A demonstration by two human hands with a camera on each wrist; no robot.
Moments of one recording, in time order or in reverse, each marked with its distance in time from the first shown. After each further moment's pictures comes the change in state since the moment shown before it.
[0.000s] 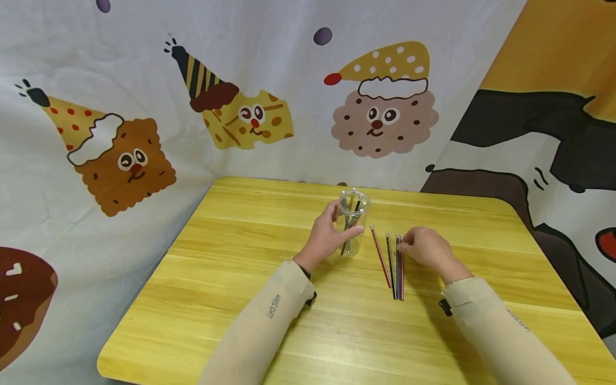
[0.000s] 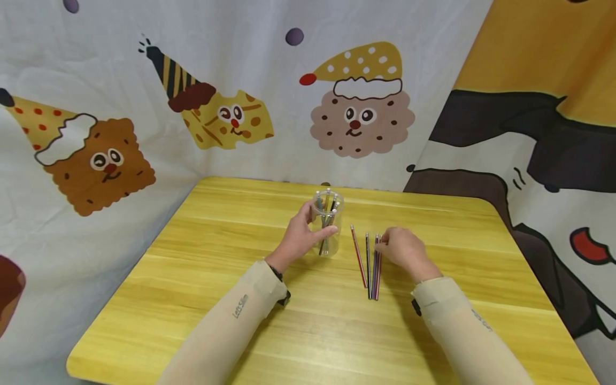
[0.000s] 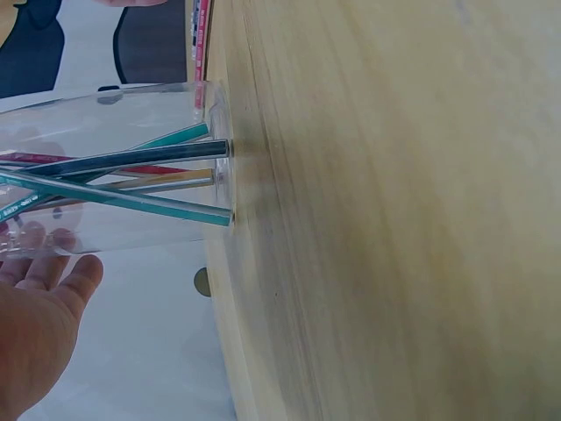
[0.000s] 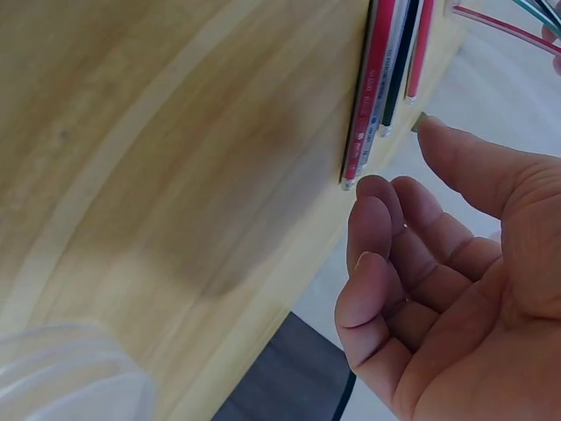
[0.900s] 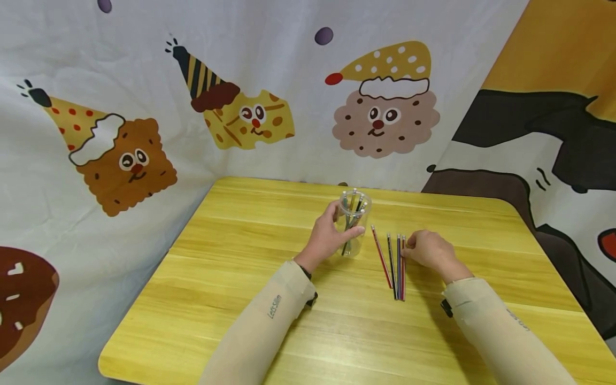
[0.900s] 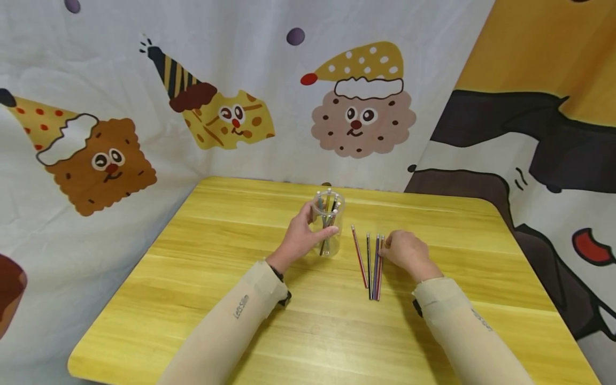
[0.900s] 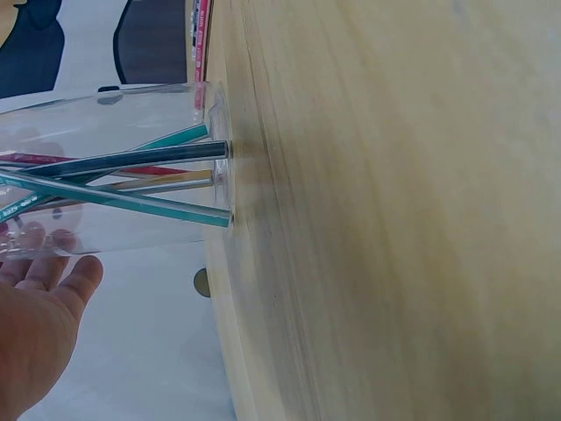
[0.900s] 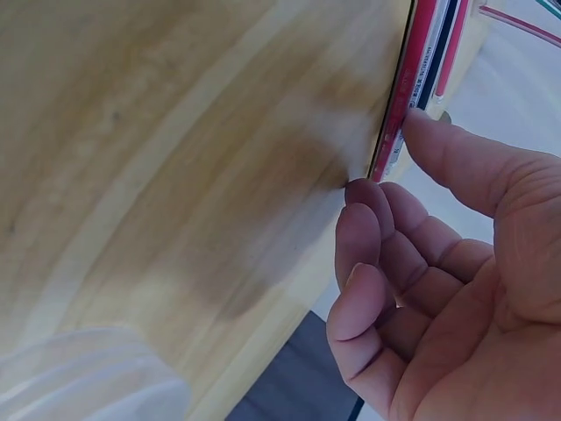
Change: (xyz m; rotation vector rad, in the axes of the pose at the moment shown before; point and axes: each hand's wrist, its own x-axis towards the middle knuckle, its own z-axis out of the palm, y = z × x) left_hand 0.000 -0.001 0.001 0.001 0.005 -0.005; right_hand 0.005 0.010 0.006 -0.043 -0.046 0.061
